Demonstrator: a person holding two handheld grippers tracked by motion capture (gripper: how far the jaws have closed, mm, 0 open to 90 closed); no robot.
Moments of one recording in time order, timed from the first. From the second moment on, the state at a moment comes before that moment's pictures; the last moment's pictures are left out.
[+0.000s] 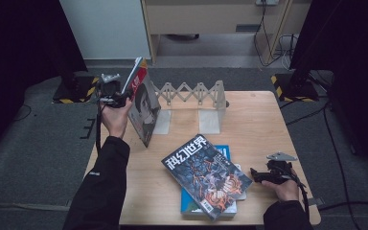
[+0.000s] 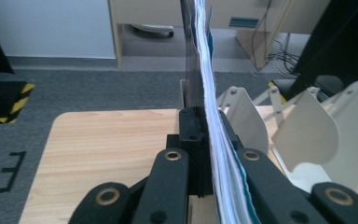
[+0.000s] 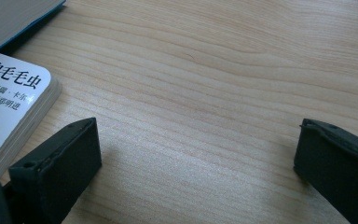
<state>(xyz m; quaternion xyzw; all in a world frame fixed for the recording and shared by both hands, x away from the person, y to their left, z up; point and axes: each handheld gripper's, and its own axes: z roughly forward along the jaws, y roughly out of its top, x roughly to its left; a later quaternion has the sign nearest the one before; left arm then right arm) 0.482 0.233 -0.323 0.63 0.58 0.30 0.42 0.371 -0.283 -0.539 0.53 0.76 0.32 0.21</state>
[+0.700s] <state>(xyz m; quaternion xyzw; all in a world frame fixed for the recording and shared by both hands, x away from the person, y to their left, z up) 0.486 0.222 -0.328 0.64 0.58 0.32 0.38 0.371 -0.283 -0.539 0.52 0.76 0.32 0.21</state>
